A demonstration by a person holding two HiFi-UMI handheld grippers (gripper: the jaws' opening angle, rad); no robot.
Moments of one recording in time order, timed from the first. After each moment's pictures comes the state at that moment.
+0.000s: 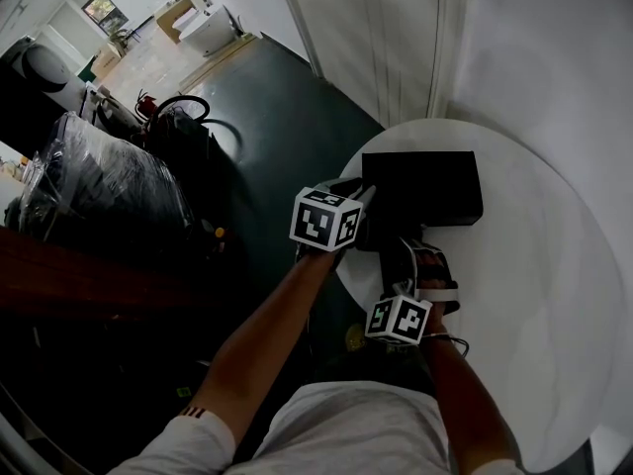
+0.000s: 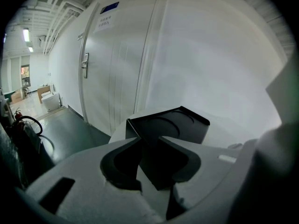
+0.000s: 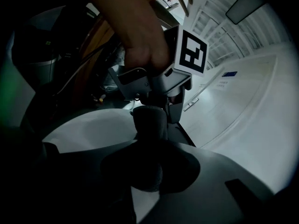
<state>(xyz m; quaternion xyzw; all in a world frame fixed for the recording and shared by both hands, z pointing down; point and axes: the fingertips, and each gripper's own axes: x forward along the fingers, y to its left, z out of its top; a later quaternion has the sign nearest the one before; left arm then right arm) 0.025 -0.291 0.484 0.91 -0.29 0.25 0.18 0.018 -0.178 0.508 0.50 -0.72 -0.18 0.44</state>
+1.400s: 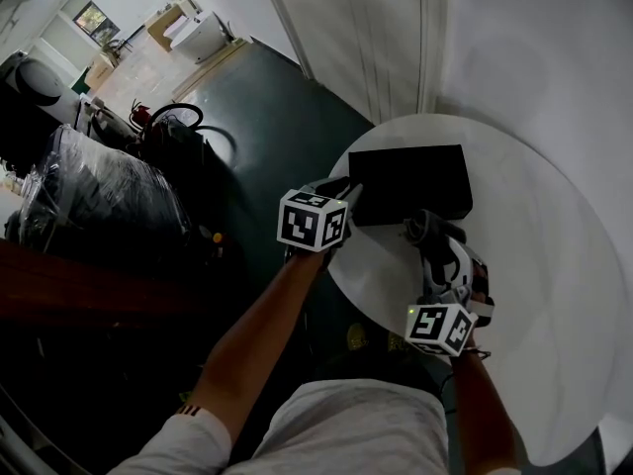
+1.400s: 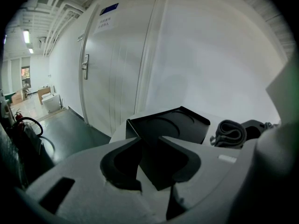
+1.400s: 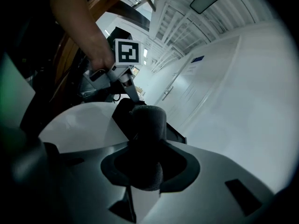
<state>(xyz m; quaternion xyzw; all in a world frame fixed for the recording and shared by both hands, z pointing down) 0.024 -0.291 0.484 0.91 -0.29 0.25 0.18 0.121 -0.136 0.470 0.62 -0.68 -0.10 0.38</state>
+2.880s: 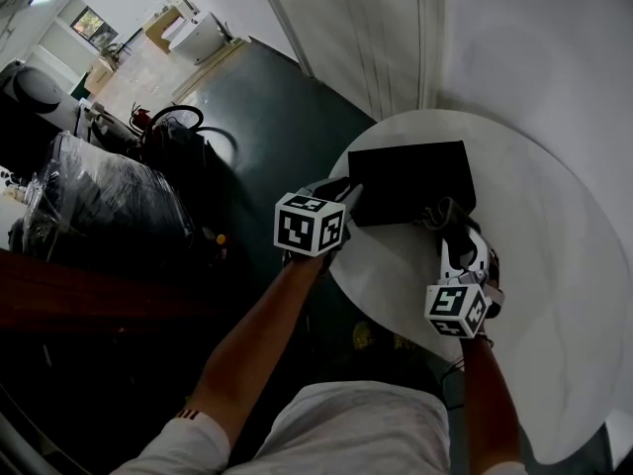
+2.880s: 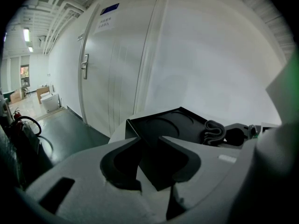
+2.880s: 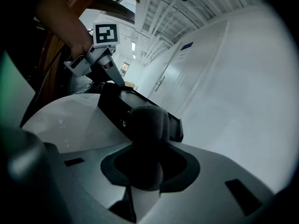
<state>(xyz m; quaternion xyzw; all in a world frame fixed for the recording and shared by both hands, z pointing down) 0.024 -0.291 0.483 0.91 -0.28 0.24 0.18 0.168 -0.150 0.498 0.66 -0.65 -0.04 0.36</state>
